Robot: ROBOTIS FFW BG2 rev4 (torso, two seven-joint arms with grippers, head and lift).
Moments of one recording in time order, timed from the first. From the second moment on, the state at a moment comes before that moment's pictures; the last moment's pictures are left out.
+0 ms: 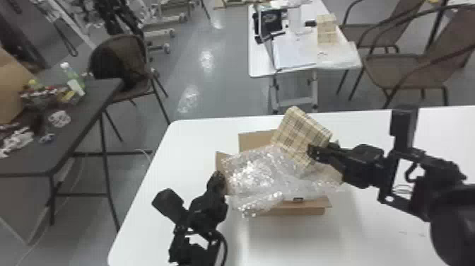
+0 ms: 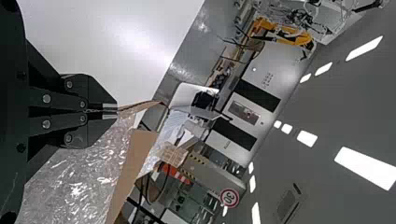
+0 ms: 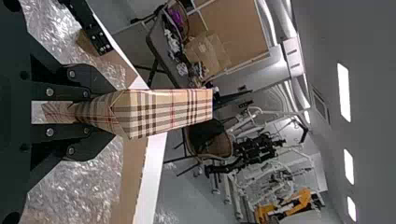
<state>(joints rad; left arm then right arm) 0.23 0.10 -0.03 -1.49 0.61 -0.24 -0.08 -0.13 -0.02 0.17 -1.61 -0.22 0.53 0.78</state>
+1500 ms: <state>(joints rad) 0.23 0.11 -0.04 -1.49 0.63 -0.25 -0.09 -0.03 0.00 0.00 -1.66 -0.13 0.32 0.77</state>
